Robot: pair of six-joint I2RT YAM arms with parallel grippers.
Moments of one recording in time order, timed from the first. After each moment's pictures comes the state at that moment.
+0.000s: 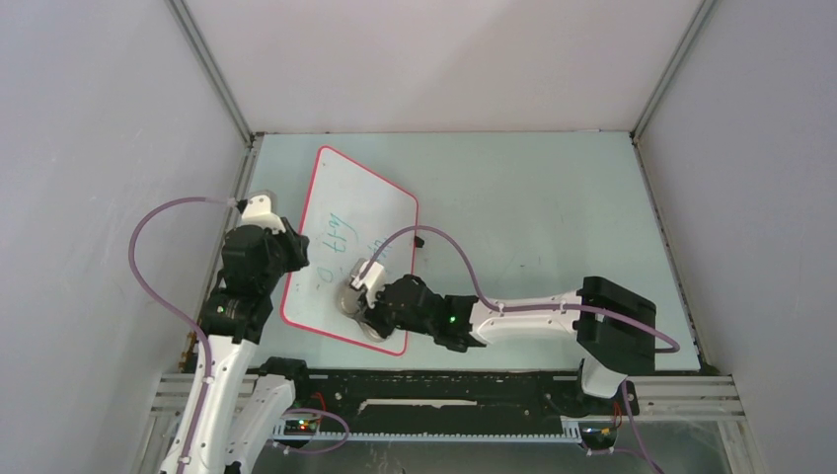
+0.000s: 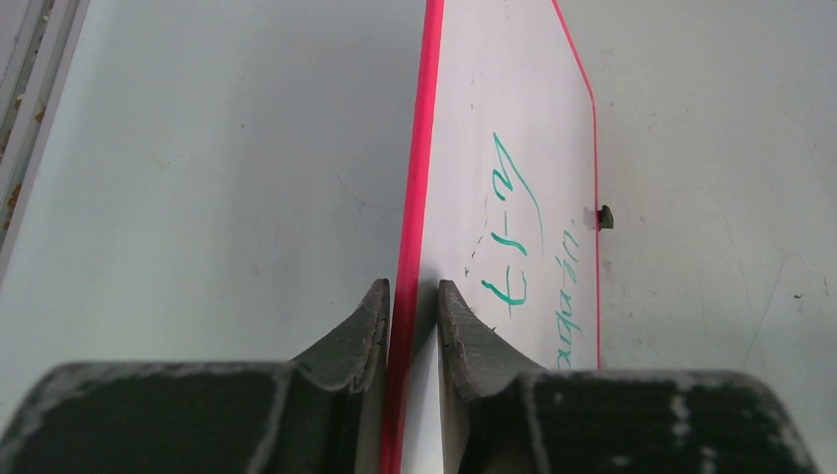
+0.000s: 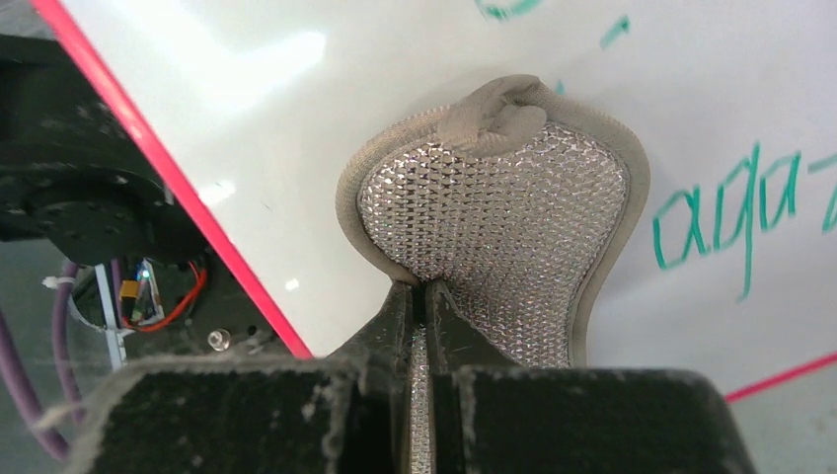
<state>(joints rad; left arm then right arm) -0.11 0.66 0.78 -0.54 -0.04 -0.26 1.31 1.70 1.04 0.28 0.07 0.19</state>
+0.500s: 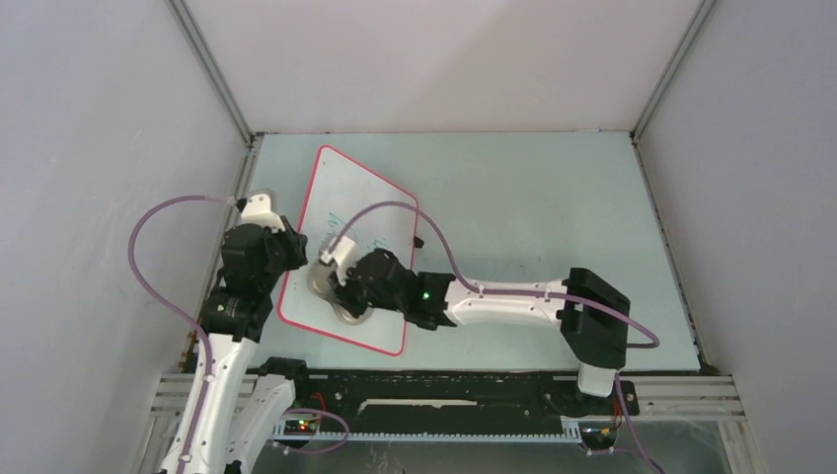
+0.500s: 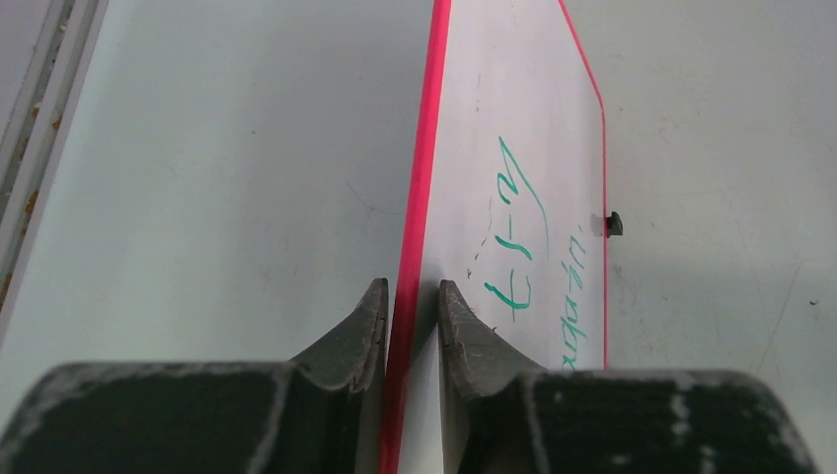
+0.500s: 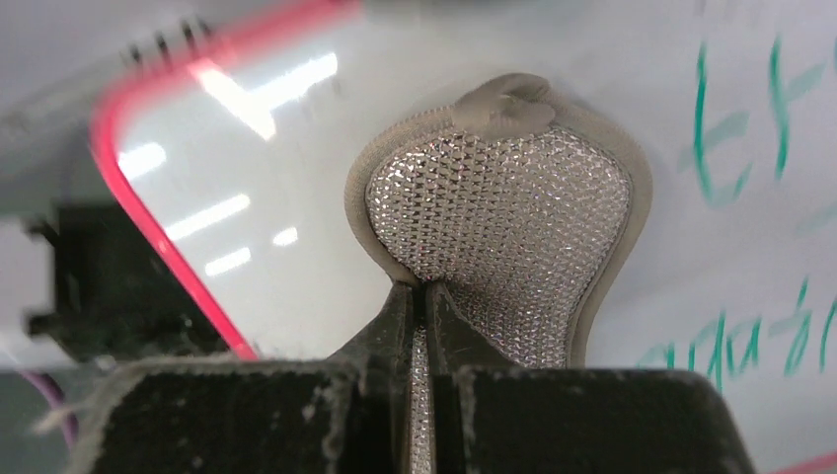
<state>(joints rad) -0.10 0.67 0.78 -0.53 -0.04 -0.24 1.27 1.80 1.29 0.11 0.04 0.21</state>
